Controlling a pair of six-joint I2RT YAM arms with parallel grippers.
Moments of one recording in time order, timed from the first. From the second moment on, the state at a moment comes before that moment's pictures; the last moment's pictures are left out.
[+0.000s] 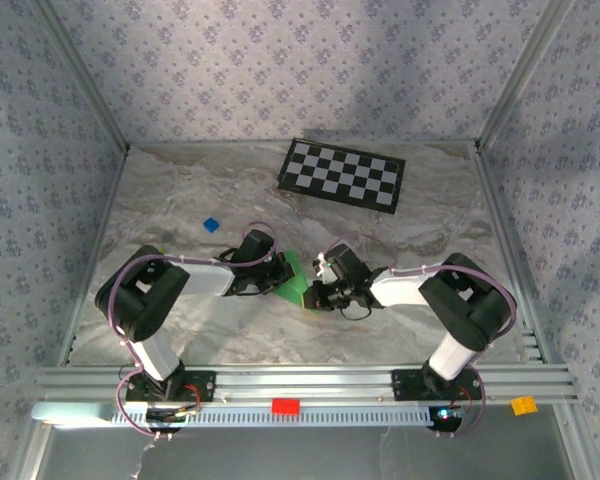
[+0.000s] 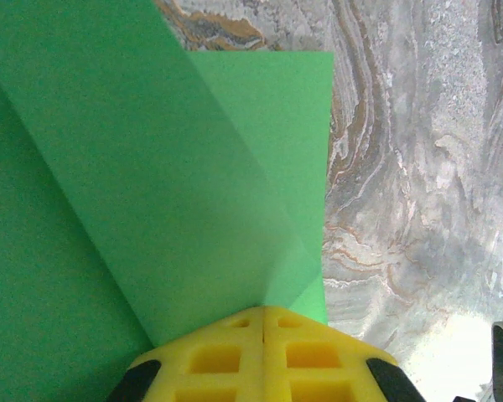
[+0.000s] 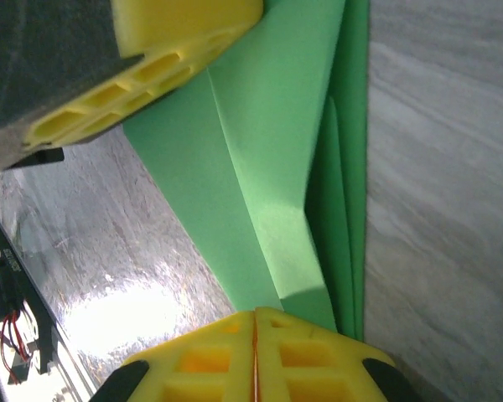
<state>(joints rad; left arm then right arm) -0.68 1.71 0.69 0.18 0.28 -1.11 0.76 1.64 0.62 0.11 -0.49 0.71</state>
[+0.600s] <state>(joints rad) -0.68 1.71 0.69 0.18 0.28 -1.11 0.73 1.51 0.46 0.14 -0.51 0.70</state>
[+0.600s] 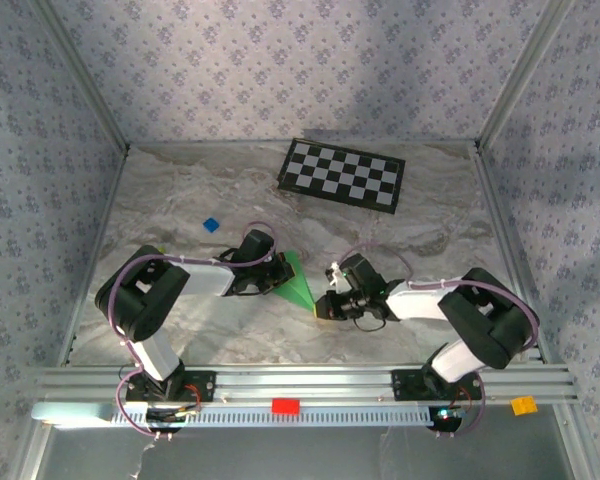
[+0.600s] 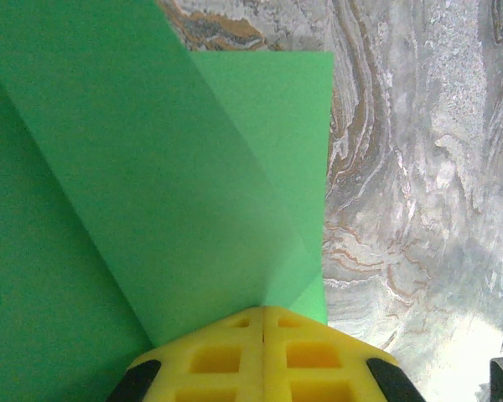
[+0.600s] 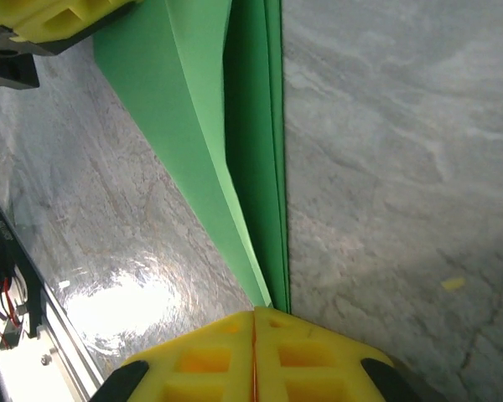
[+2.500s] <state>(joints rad) -0.67 1.62 0.73 0.07 0.28 -1.02 0.70 1.72 0.69 0.11 -0.53 0.80</state>
